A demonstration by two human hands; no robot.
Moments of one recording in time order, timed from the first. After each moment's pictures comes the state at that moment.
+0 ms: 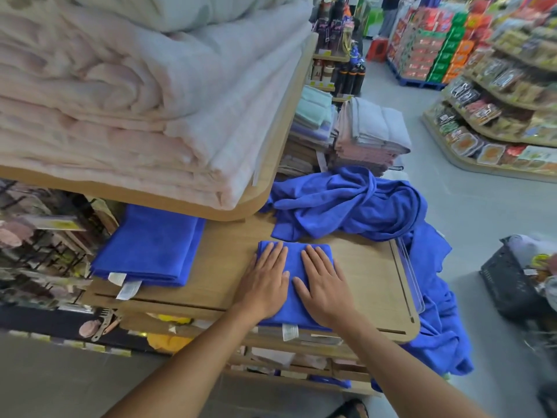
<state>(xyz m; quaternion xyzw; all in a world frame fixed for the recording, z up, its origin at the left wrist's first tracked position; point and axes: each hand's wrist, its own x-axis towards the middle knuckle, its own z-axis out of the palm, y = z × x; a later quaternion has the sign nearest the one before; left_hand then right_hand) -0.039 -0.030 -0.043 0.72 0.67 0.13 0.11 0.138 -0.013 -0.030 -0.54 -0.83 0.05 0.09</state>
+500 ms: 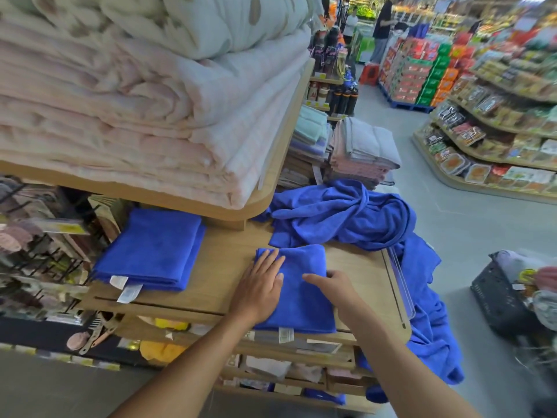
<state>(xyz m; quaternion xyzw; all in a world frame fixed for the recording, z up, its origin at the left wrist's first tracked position) -0.048 -0.027 -0.057 0.72 0.62 0.28 0.11 0.141 -0.005 0.017 -0.66 -0.48 0.51 0.26</state>
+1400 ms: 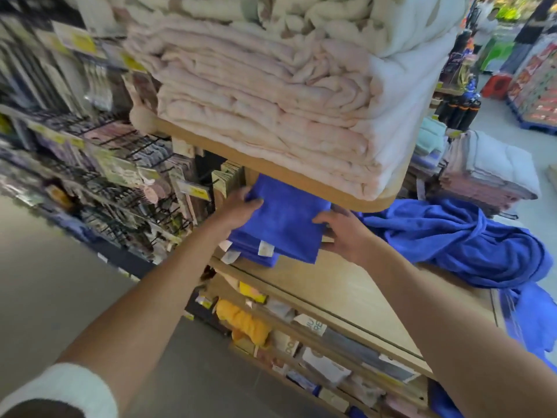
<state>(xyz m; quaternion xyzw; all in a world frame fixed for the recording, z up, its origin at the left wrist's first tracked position) -0.268 -0.069 0.093 0.40 0.73 0.46 0.31 -0.032 0.009 0.115 -0.41 -0.50 0.73 0.22</state>
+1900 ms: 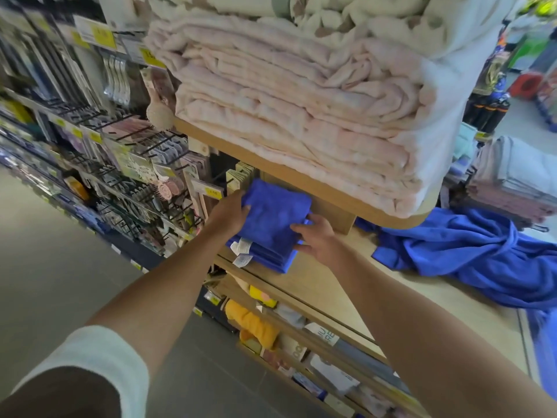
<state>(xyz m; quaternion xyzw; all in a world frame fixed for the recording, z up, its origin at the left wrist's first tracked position) -0.330 -0.072 0.051 0.44 0.85 0.25 0.13 -0.129 0.019 0.050 -0.49 -0.49 0.69 0.22</state>
